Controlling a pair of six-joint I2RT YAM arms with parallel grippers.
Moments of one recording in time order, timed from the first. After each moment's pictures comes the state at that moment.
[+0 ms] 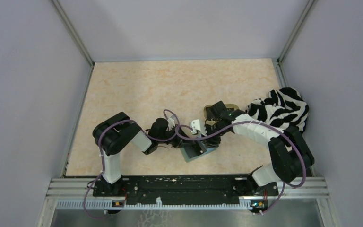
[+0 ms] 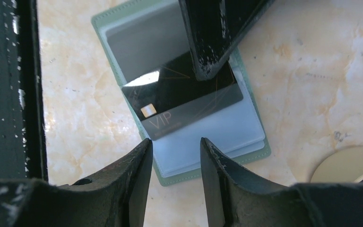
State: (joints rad) left arm -0.75 1.94 0.52 0.96 0.48 -1.23; right arm 0.56 1.45 0.83 -0.63 -0.60 -0.98
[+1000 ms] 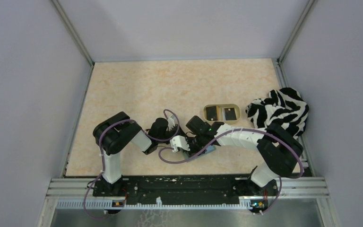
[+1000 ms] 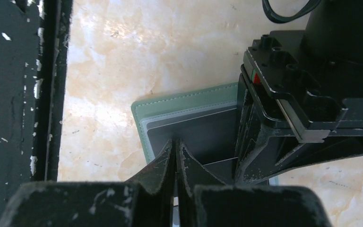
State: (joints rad) left arm -0.75 1.94 0.52 0.97 0.49 -1.23; right arm 0.92 1.52 0.83 -0.43 -0.43 -0.82
